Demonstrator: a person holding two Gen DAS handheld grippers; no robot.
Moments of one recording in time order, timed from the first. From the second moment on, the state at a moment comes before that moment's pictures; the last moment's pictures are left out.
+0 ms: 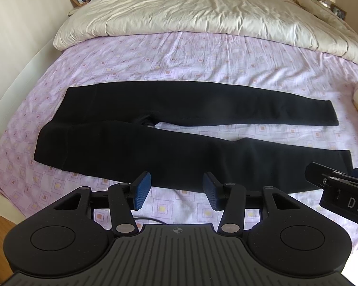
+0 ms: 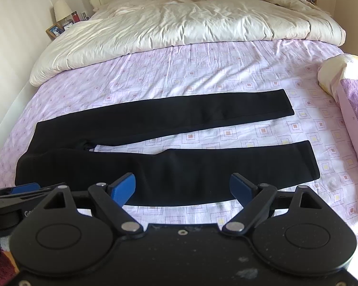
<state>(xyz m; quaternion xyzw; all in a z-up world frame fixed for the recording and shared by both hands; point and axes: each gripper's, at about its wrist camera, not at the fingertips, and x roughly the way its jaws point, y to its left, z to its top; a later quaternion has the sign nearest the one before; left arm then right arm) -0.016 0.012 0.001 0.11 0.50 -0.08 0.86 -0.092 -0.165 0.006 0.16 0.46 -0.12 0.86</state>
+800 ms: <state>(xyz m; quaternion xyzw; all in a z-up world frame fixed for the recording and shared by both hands) -0.022 0.008 -0.005 0.11 0.51 -0.08 0.85 -0.094 -0.165 0.004 0.16 0.47 -0.11 0.86</state>
